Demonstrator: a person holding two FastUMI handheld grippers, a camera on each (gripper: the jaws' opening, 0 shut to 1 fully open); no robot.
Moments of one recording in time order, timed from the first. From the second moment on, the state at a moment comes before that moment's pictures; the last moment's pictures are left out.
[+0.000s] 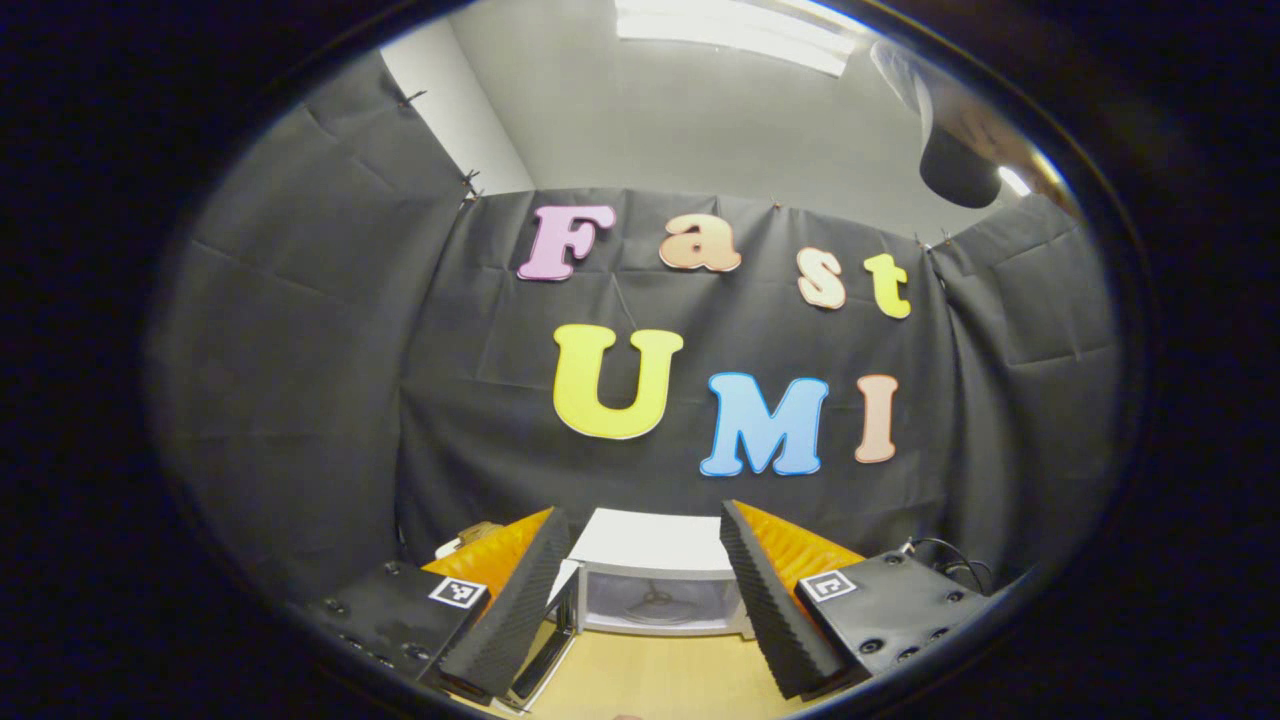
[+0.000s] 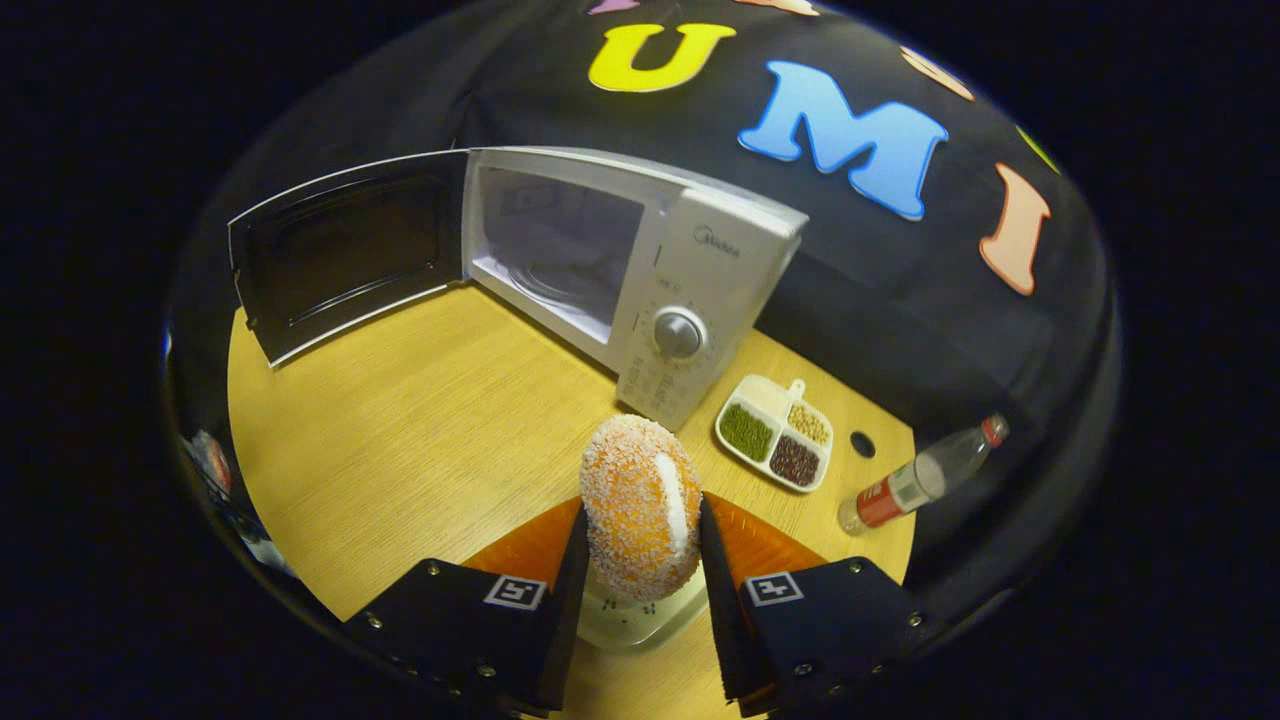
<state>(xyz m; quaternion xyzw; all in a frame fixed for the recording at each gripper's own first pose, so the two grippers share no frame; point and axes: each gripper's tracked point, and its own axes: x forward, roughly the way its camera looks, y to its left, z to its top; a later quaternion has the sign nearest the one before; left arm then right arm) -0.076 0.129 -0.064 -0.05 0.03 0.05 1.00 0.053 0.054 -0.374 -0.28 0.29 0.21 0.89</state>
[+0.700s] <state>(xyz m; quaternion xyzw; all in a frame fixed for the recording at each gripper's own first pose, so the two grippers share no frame) -0.126 0.212 -0.055 -0.02 0.03 0.08 1.00 0.116 0.217 -0.326 -0.51 0.05 0.22 0.83</state>
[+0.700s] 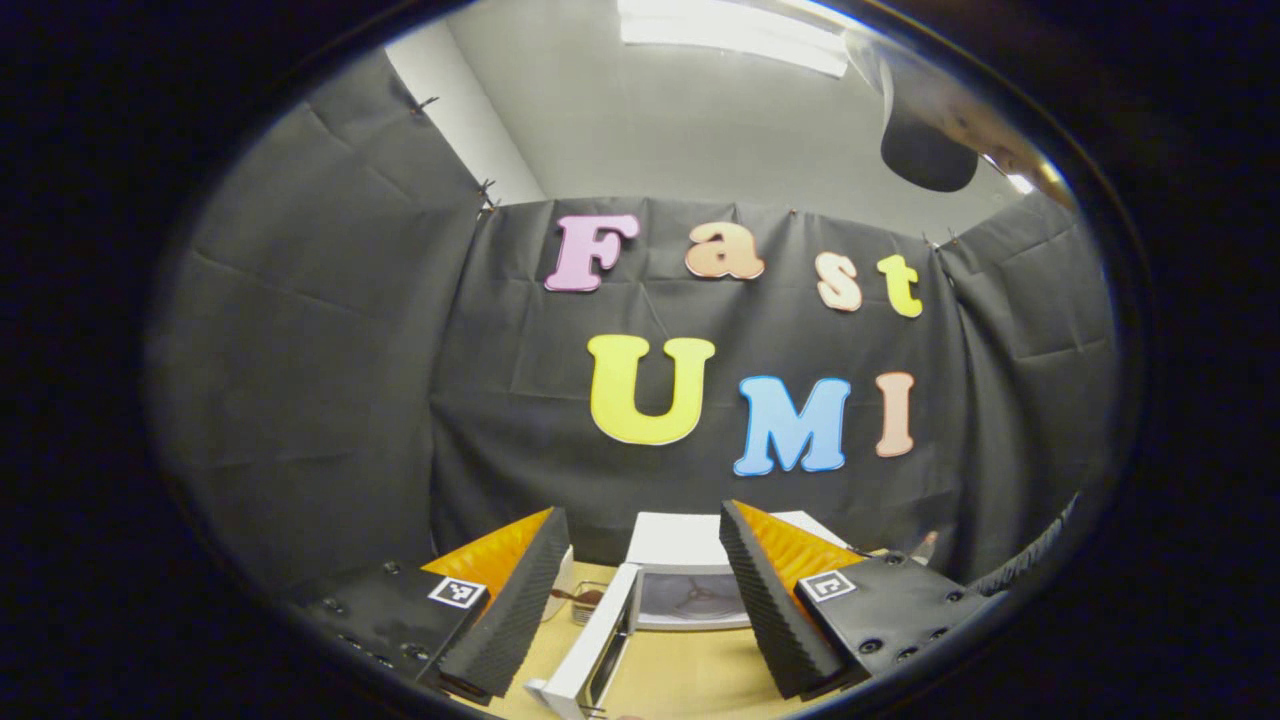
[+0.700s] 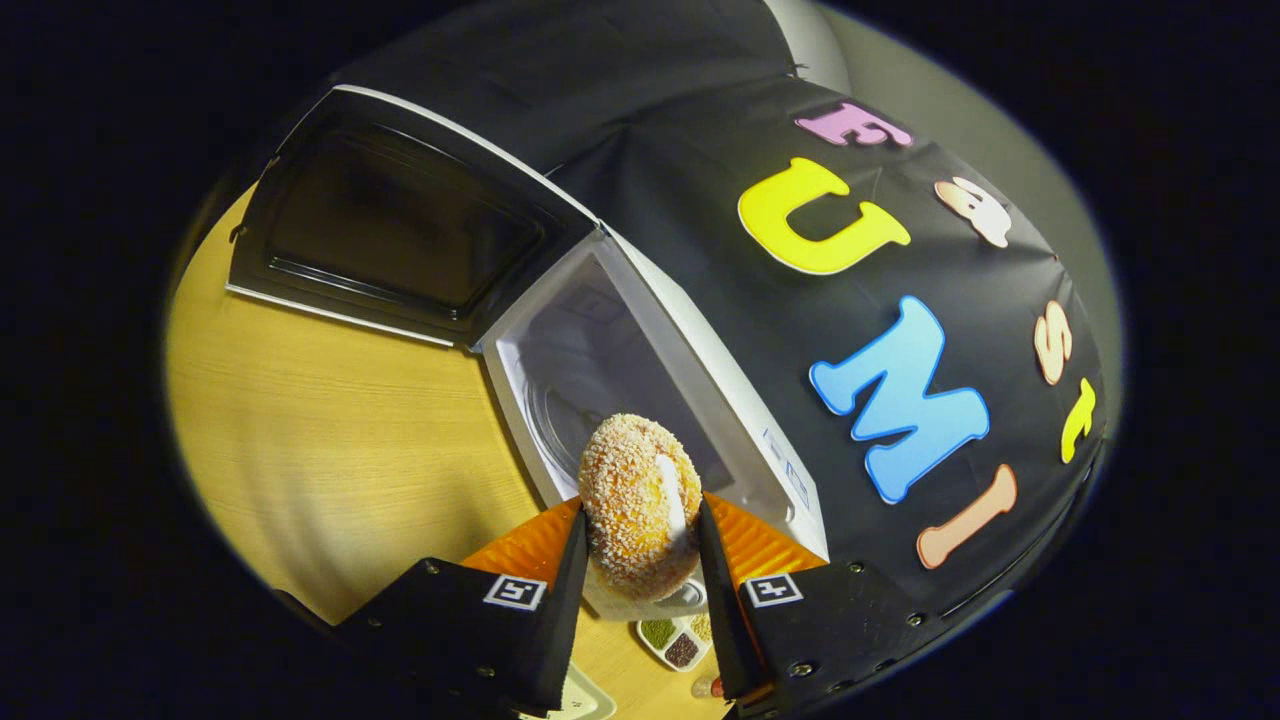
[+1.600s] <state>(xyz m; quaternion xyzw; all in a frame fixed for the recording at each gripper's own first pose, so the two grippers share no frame) -0.168 0.246 -0.082 0.00 0.09 0.16 0.98 0.257 0.292 -0.405 -0.60 0.01 0.21 0.77</state>
